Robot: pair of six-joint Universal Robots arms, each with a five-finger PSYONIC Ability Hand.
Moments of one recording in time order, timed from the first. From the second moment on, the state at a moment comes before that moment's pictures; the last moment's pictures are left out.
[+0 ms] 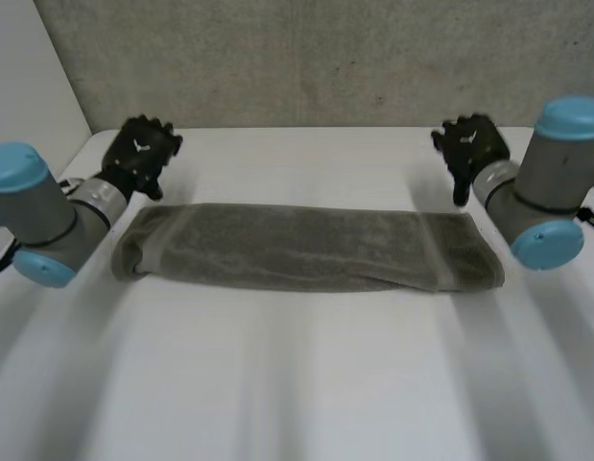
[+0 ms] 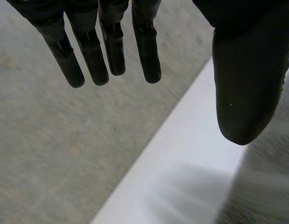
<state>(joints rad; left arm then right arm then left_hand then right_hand) 4.58 -2.40 -1.08 3.54 -1.12 3.65 1.83 -0.69 0.78 0.01 1.46 2.52 0.46 0.47 0.48 0.47 0.25 0.24 0.25 0.25 0.26 0.06</state>
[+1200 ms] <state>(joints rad) 4.64 -1.95 -1.77 3.49 -1.24 3.54 1.64 -0.95 1.52 -0.19 1.39 2.56 0.46 0.47 0.48 0.47 0.28 1.31 1.31 1.30 1.34 1.15</state>
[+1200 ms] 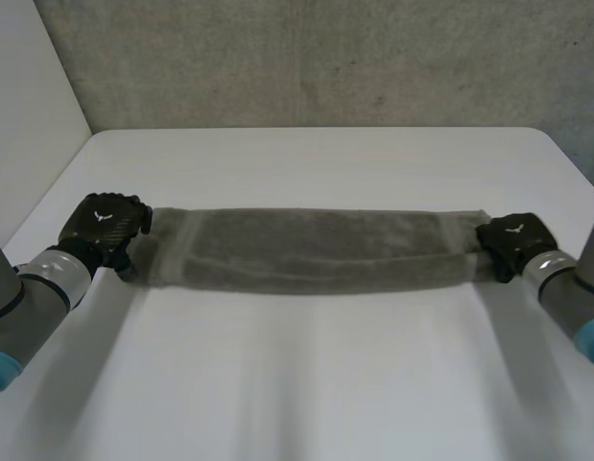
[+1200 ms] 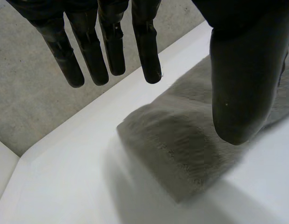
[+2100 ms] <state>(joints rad) 4.54 -1.89 -1.68 3.49 -1.25 3.40 2.48 -0.57 0.69 0.16 1.61 2.43 0.44 0.45 0.46 0.45 0.24 0.35 0.34 0.37 0.37 0.15</state>
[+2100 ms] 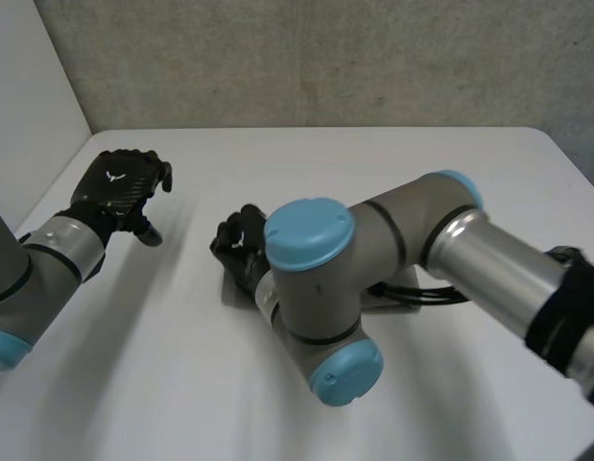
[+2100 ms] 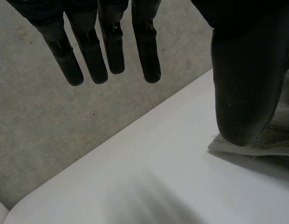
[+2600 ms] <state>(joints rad) 4.30 -1.98 -1.60 3.49 -1.26 3.27 2.11 -0.99 1.13 0.25 1.48 2.75 0.44 0.45 0.46 0.45 0.23 0.24 0.25 0.25 0.26 0.06</state>
